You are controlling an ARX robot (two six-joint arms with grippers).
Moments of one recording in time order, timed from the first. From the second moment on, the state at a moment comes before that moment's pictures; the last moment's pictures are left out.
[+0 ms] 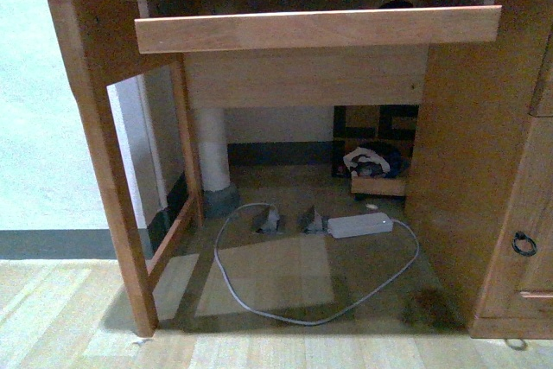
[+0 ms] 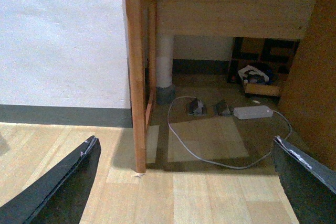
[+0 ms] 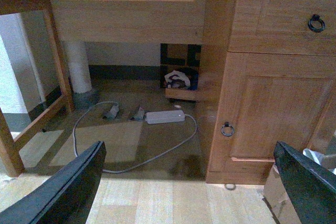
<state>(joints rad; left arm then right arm) 0.00 0.00 0.01 0.00 0.00 0.00 0.00 0.01 0.02 0.01 0.00 0.00</state>
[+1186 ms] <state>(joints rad) 0.00 0.00 0.01 0.00 0.00 0.00 0.00 0.01 0.02 0.01 0.00 0.00</state>
